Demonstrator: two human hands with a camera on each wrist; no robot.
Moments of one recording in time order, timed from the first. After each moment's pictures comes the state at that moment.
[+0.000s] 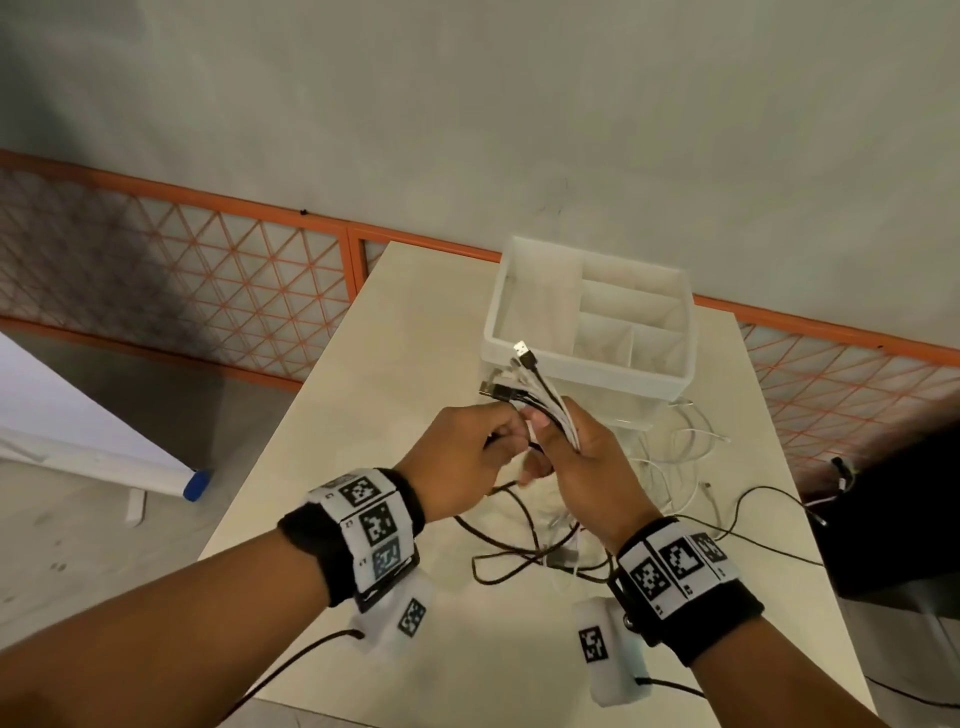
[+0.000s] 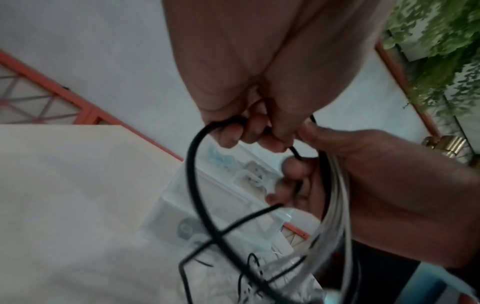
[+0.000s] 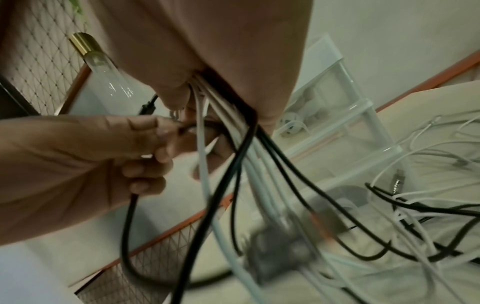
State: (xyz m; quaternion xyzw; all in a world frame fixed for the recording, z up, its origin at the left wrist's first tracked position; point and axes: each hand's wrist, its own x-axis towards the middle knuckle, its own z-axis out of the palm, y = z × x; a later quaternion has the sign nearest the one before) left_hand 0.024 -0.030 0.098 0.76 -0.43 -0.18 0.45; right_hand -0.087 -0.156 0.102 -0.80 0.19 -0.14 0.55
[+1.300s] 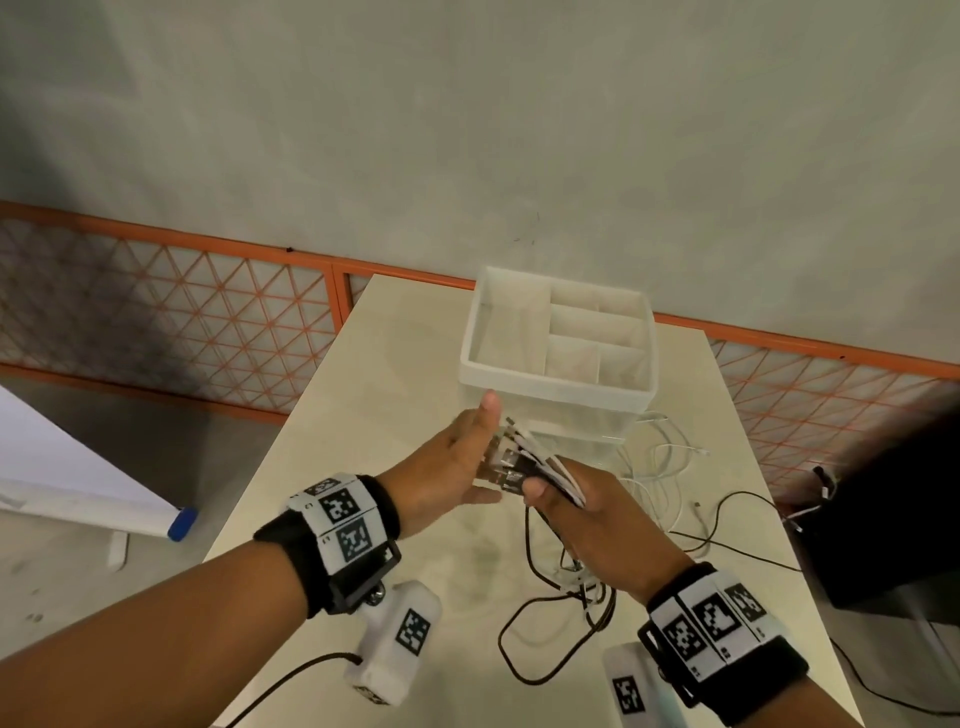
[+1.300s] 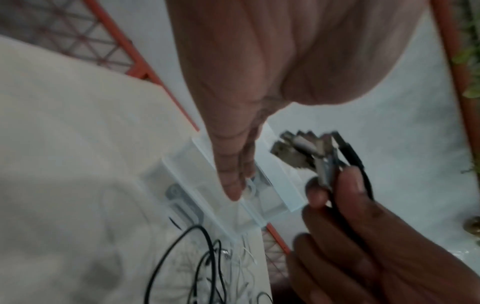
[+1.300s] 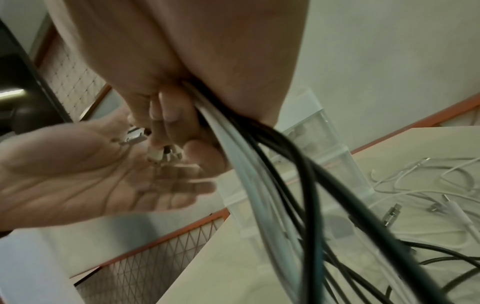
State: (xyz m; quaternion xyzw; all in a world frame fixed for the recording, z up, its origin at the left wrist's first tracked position) left_hand 0.004 -0.029 0.137 0.63 -0.25 -0.46 0.58; right_hand -0.136 -0.160 0.124 -0.84 0.16 -0.07 0.51
